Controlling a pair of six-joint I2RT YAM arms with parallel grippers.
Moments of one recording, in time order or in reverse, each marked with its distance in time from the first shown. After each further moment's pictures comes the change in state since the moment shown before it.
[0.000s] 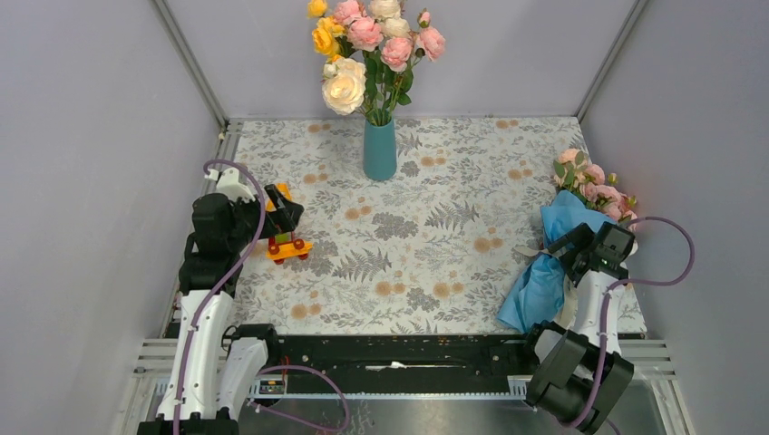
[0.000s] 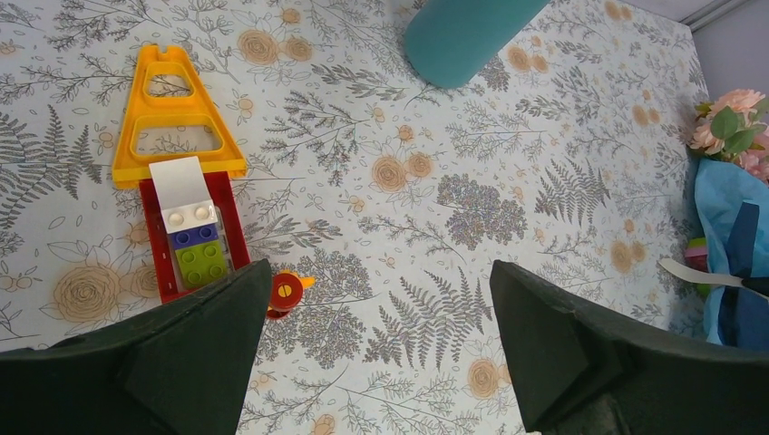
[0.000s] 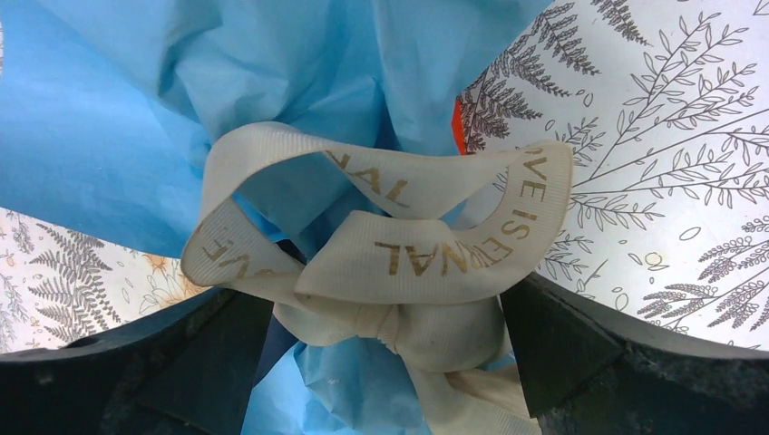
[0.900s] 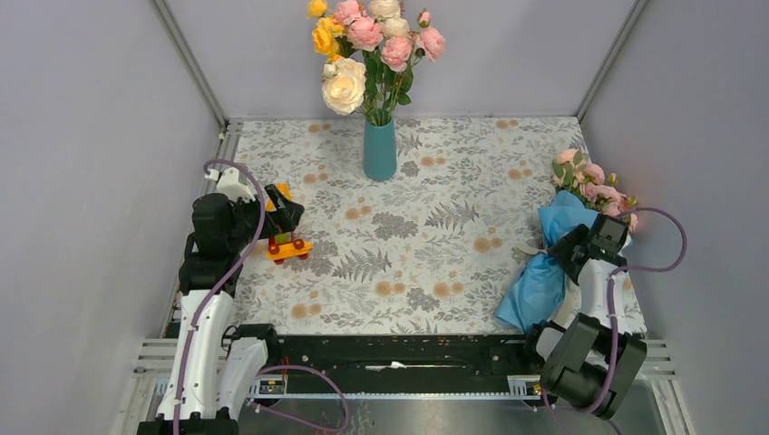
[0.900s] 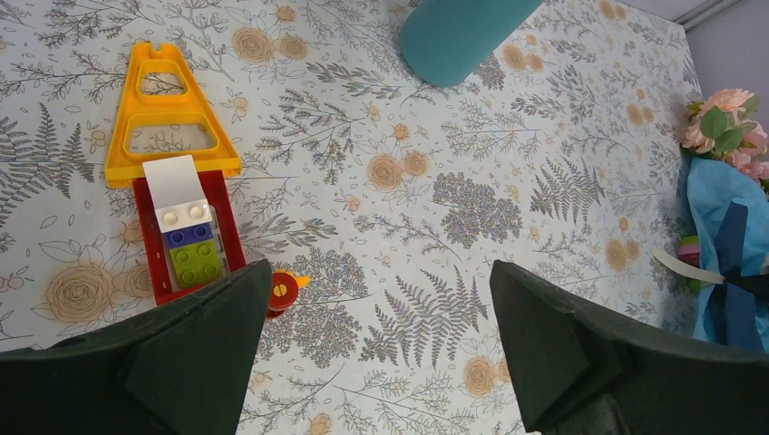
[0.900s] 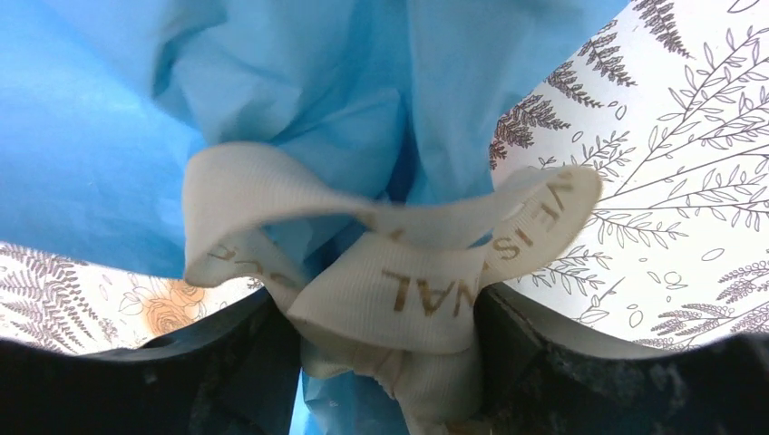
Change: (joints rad) left arm 0.000 0.003 0.000 0.000 0.010 -0.007; right arm 0.059 0.136 0.040 0.017 0.028 -0.016
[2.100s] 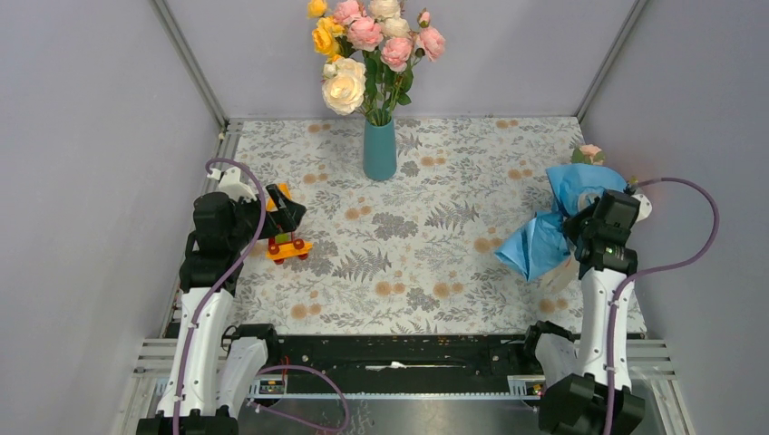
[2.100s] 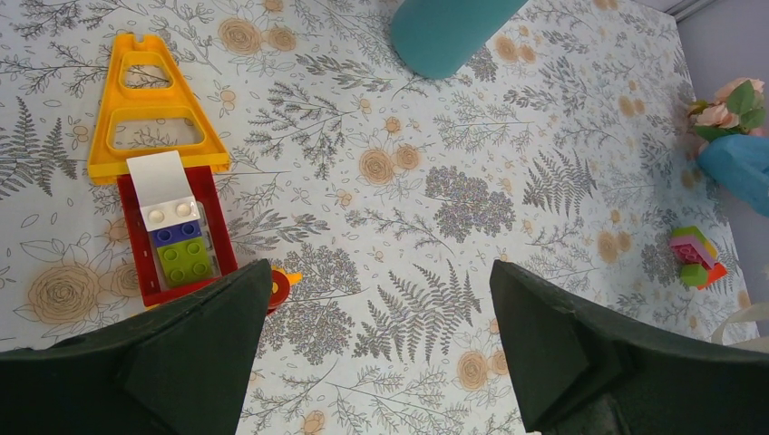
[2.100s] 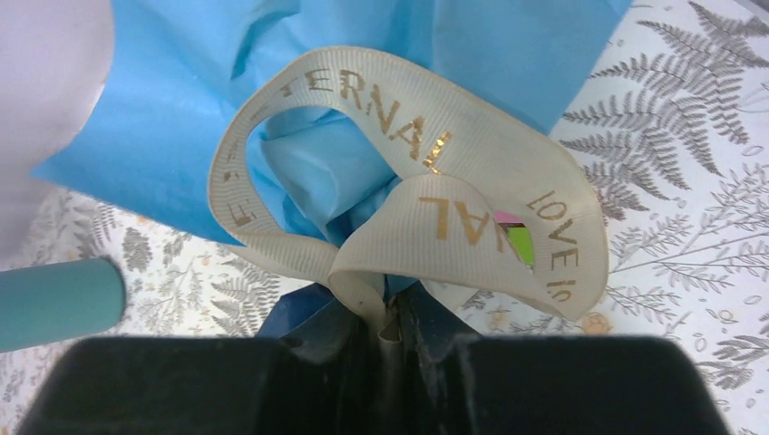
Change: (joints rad) left arm 0.000 0.013 0.000 0.001 0.024 -0.005; right arm 0.119 -0.214 0.229 -0.104 0.056 0.119
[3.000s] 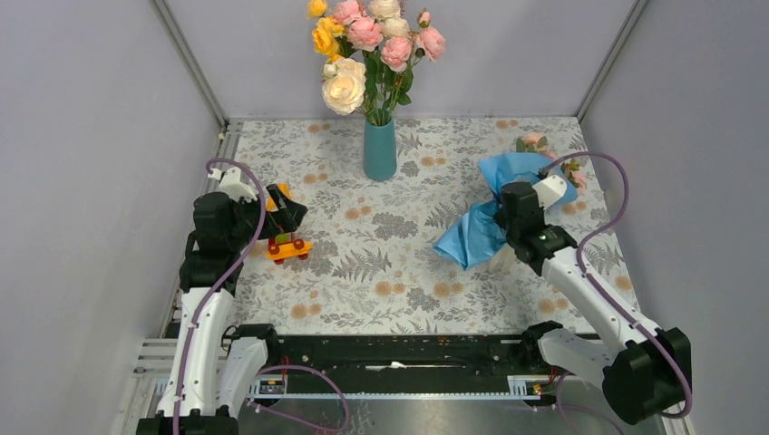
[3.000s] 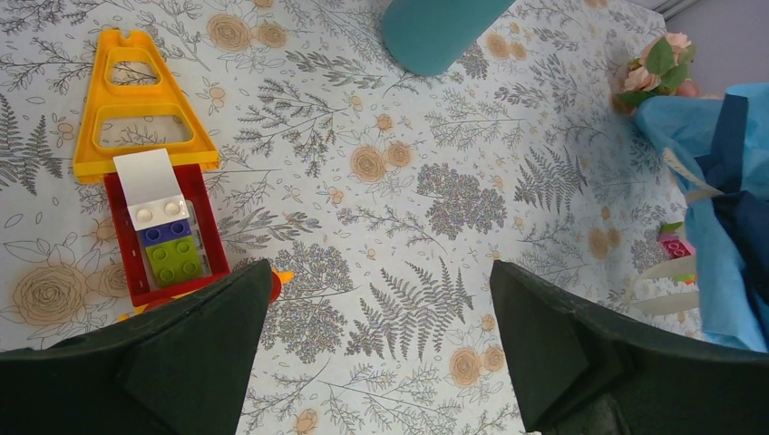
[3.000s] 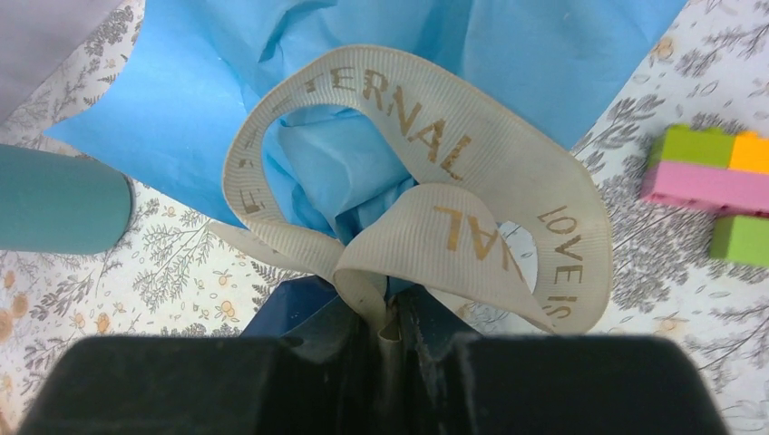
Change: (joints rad) left arm 0.000 0.000 0.000 0.000 0.018 -0.011; right arm 0.718 0.175 -0.016 0.198 0.510 0.197
